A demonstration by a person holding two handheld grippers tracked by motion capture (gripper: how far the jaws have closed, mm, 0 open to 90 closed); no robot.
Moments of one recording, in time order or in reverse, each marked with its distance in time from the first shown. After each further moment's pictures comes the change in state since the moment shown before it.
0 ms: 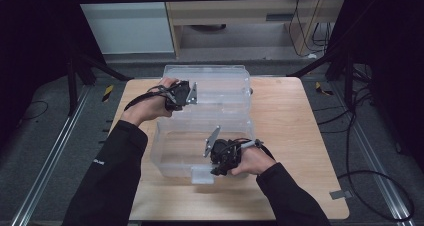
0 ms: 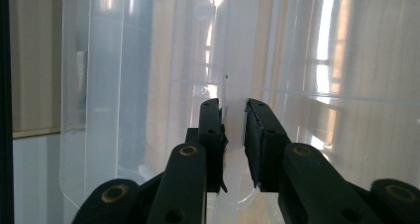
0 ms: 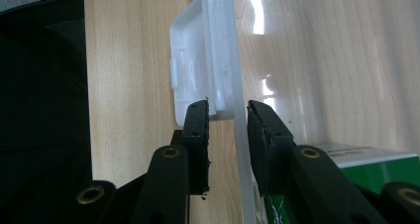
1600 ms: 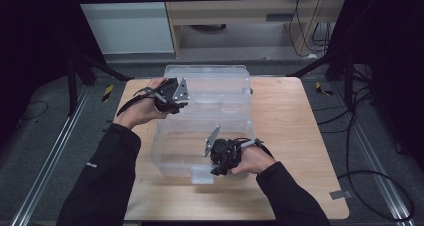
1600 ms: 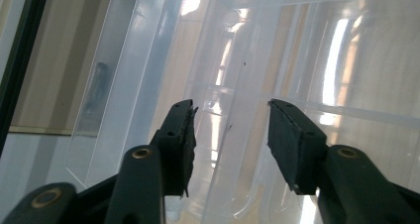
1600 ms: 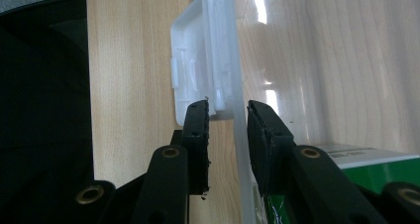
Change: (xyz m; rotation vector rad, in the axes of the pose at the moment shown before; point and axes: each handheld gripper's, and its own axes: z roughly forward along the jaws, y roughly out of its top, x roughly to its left) left arm -0.002 -0.023 -0.007 -0.158 0.057 -0.167; right arm -0.002 0.000 0.000 0.002 0.016 -0.002
